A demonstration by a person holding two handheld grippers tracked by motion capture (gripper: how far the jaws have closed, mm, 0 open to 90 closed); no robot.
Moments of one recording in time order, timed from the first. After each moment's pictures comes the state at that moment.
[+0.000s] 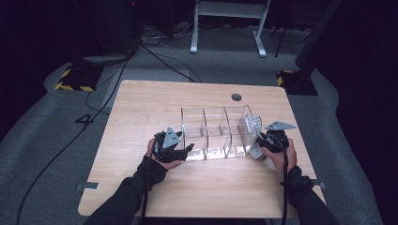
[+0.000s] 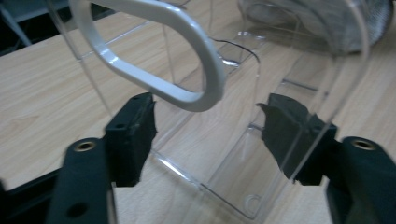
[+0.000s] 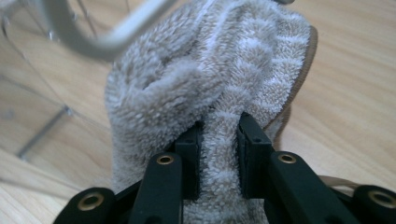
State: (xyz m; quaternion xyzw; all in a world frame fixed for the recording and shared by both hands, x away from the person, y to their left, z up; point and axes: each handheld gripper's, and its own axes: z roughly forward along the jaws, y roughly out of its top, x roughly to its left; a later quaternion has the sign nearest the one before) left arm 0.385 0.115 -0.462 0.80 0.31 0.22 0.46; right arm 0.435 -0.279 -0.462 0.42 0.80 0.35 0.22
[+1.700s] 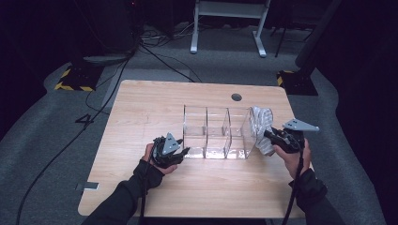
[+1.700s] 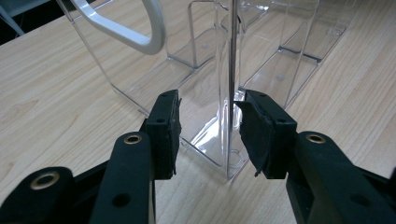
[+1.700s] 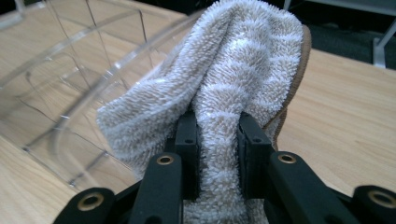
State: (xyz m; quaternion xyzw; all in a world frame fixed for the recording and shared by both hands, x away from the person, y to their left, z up) left arm 0.370 0.120 -0.467 0.83 0.29 0.22 0.42; right arm 0.404 -0.302 -0.410 0.42 0.76 0.43 0.25
